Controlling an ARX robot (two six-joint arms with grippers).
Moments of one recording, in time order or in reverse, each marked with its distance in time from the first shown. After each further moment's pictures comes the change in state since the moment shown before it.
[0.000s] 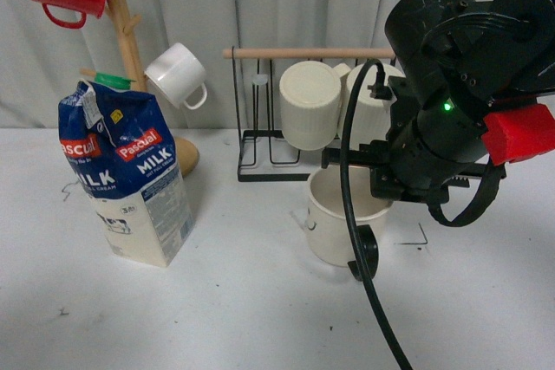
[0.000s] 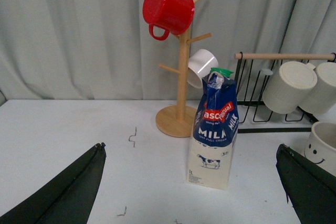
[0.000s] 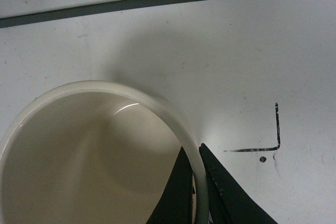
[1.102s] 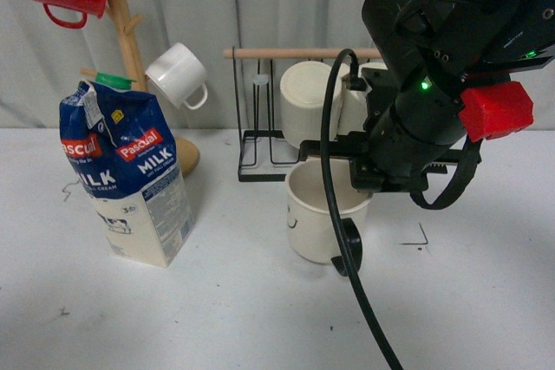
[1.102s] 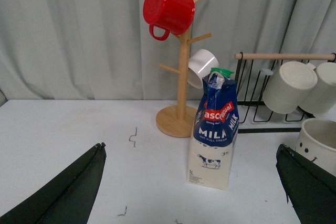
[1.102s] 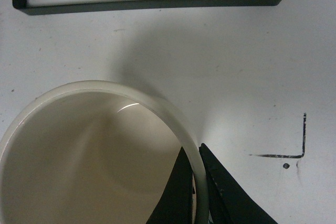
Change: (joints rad) left arm 0.000 0.000 0.000 0.000 0.000 0.000; right arm 0.025 0.023 0.091 -0.085 -0.042 -0.050
